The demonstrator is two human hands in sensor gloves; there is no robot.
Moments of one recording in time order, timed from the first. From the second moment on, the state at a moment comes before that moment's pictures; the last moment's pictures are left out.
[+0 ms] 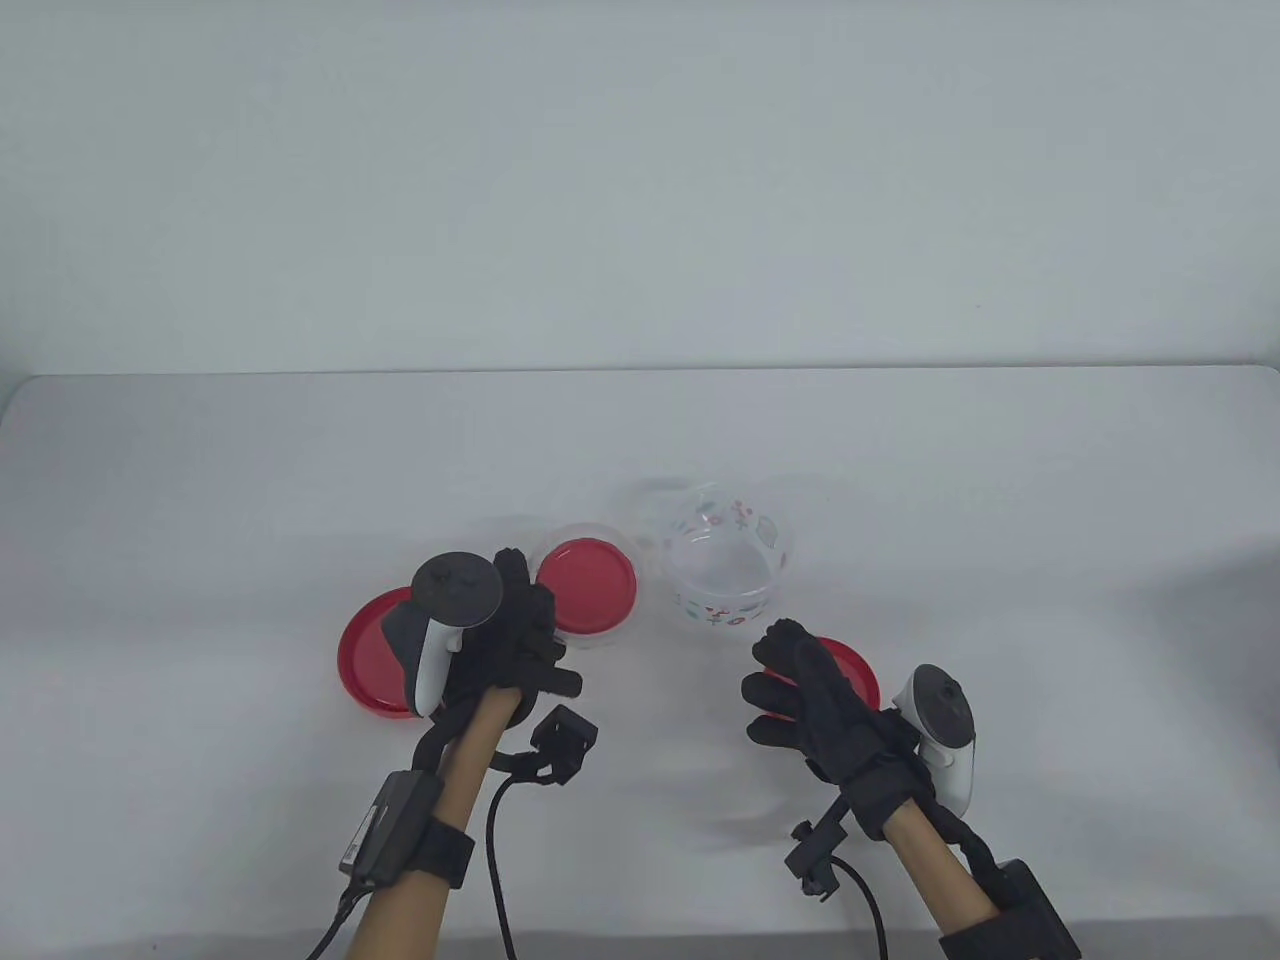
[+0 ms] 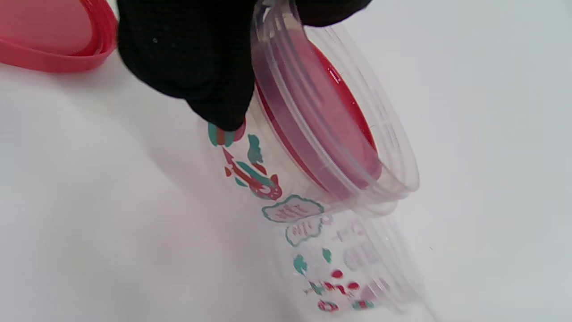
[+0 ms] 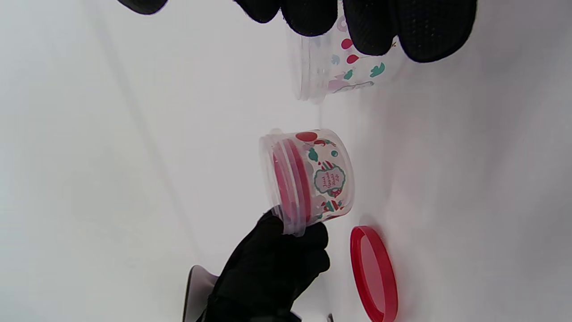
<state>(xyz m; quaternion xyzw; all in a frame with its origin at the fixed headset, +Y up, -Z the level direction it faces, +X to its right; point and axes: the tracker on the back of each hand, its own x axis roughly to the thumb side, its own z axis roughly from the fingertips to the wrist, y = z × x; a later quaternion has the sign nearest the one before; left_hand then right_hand) -0.166 -0.688 -0.336 -0.12 0.07 0.43 0.89 0.169 -0.759 -0.289 0.09 0.16 0.65 0.74</state>
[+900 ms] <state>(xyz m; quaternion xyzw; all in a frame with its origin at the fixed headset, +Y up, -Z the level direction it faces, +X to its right) -0.101 -0.667 -0.246 -0.09 -0.15 0.46 0.87 0.162 -0.738 -0.277 0.15 0.20 0.64 0.72</state>
